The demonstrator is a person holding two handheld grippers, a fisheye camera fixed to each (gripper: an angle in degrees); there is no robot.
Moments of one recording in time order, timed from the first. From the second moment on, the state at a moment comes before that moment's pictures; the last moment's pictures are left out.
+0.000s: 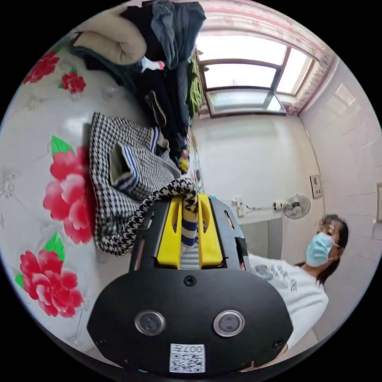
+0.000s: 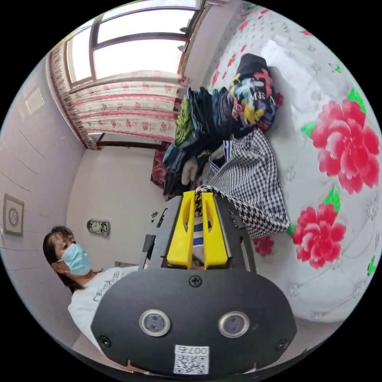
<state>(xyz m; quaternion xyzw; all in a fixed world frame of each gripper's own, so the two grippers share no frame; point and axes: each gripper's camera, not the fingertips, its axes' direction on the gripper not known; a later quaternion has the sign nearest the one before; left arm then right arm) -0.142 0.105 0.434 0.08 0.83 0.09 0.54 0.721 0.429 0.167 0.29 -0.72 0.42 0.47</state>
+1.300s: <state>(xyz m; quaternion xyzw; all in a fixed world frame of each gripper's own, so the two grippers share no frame) 0.050 0.222 0.348 0.27 0.51 0.12 0.81 0.609 0.563 0.285 0.15 -0.64 0.57 0.49</state>
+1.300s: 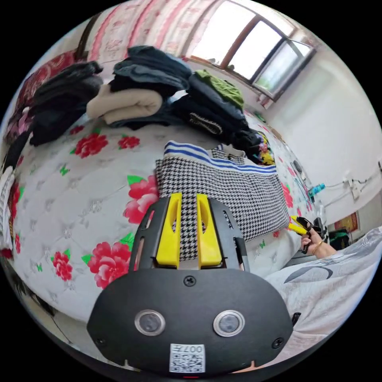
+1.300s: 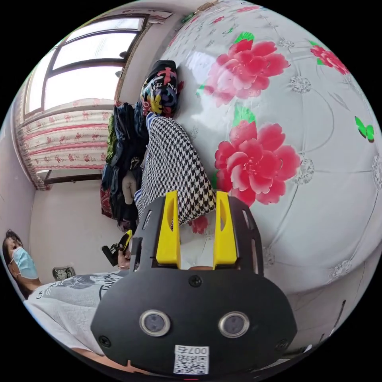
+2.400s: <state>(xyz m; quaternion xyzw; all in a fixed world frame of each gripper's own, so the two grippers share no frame) -0.036 0.268 0.464 0.16 0.59 0.06 0.79 0.375 0.199 -0.124 0.21 -0.63 -0.15 0.73</state>
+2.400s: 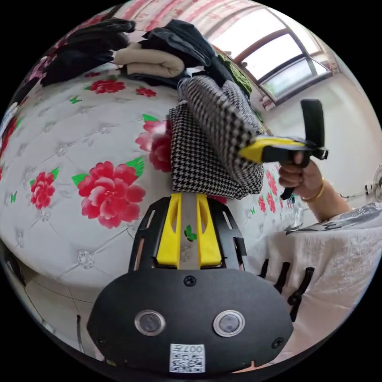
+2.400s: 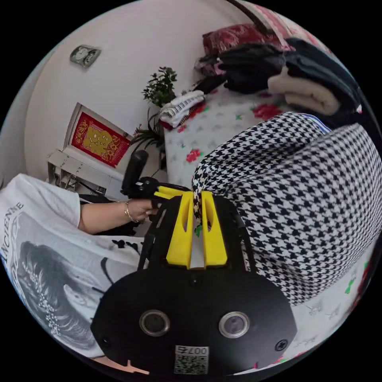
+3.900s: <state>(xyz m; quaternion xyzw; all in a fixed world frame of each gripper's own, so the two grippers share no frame) 0.116 0.072 0.152 0.21 0.79 0.37 0.45 0.799 0.470 0.234 0.44 -0.65 0.38 0.49</state>
